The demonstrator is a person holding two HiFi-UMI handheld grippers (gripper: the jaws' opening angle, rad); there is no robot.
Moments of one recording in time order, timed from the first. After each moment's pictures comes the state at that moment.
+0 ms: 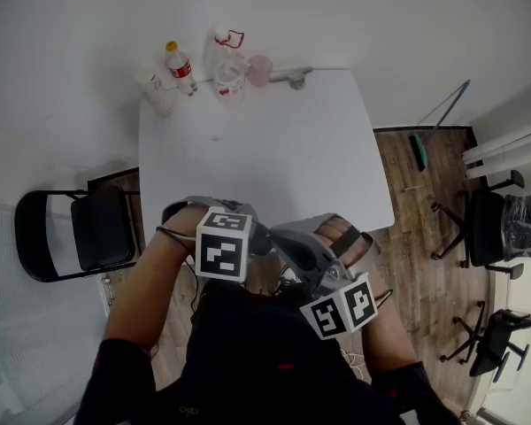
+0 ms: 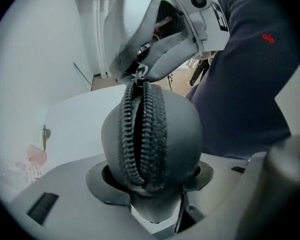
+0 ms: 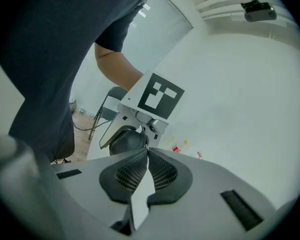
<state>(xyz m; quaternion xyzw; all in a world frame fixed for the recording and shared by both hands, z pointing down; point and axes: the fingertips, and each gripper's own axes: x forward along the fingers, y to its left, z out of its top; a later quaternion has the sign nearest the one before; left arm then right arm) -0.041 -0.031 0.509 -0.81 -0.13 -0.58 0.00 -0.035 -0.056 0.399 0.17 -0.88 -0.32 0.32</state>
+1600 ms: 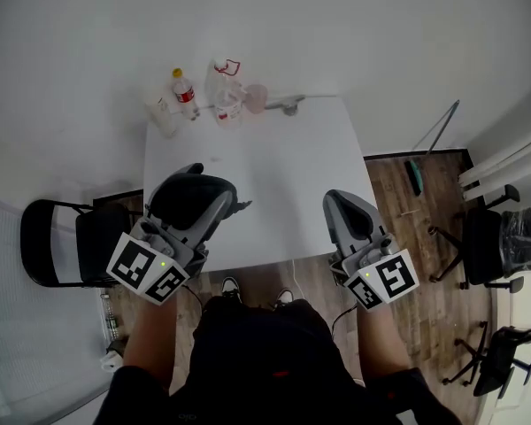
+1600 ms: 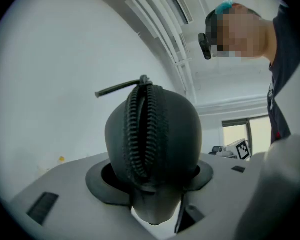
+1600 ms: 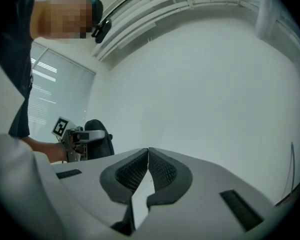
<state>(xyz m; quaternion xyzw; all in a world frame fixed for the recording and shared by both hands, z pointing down) -0.085 -0.113 0.278 -0.91 0.41 0.07 -0.04 0.094 -0.109 0.310 0.41 -0.91 0.02 -0.05</state>
